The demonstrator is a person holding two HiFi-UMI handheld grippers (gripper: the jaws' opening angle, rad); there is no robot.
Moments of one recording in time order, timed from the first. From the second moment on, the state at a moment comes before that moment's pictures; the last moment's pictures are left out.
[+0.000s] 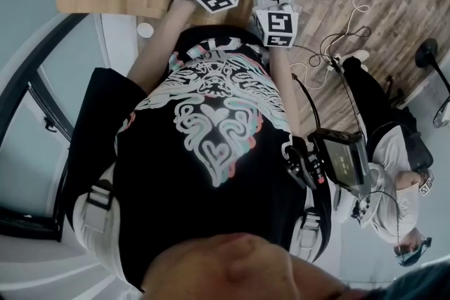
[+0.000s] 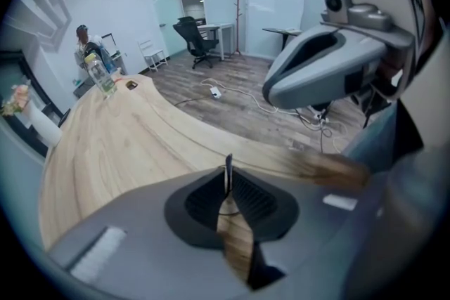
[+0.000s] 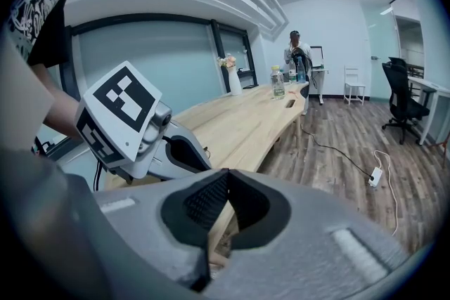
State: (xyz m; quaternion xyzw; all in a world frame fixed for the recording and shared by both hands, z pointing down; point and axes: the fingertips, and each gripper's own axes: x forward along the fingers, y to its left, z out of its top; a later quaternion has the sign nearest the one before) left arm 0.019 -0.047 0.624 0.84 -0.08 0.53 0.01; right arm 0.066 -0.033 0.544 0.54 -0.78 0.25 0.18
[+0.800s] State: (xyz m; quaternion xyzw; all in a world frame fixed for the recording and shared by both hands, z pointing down) left arm 0.015 -0.059 0.609 0.86 -0.12 0.49 0.06; right arm 0.056 -0.036 0.546 0.52 -0.79 0.24 0.20
